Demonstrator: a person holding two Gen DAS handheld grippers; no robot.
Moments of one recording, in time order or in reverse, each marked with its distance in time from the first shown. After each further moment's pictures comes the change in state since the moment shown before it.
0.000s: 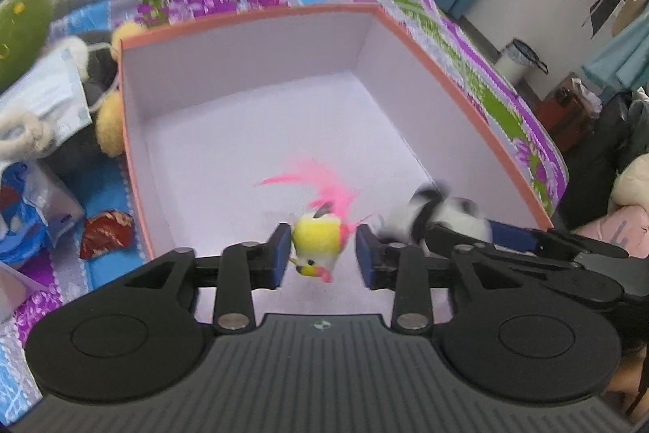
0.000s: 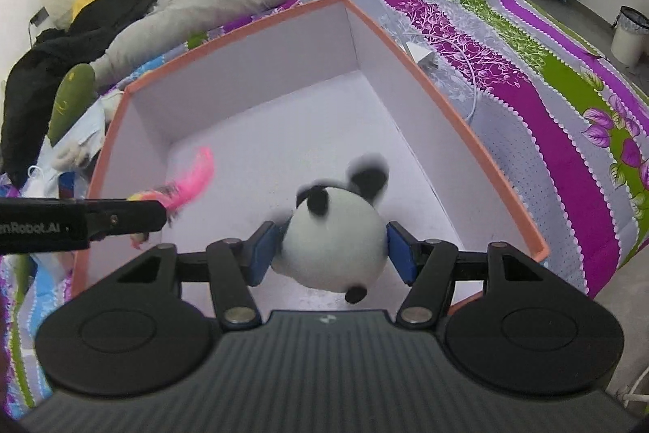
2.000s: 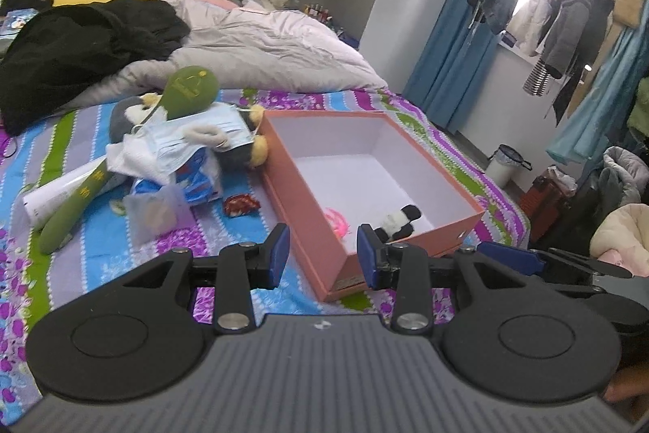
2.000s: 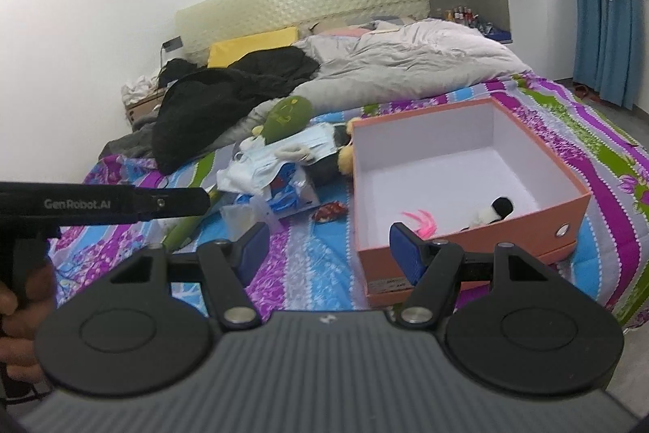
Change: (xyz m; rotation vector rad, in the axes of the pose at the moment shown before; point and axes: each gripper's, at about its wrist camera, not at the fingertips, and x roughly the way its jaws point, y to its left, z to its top) left arm -0.291 0.055 -0.225 -0.040 -0.428 0.031; right arm -0.206 0.144 -0.149 -0.211 -0.301 0.235
